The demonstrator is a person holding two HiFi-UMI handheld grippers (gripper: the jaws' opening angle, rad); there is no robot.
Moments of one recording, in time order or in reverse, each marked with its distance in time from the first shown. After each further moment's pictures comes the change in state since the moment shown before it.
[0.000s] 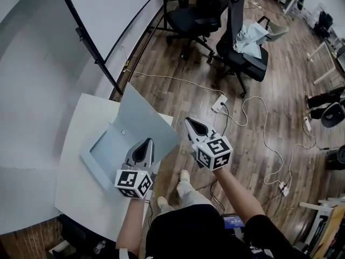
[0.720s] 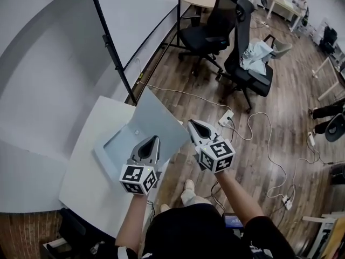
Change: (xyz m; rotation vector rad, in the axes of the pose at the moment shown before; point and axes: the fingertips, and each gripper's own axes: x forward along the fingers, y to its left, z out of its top) left arm -0.052 -0.017 0.050 0.058 -0.063 0.012; right arm -0.032 0.067 0.048 -0.057 -0.097 0.057
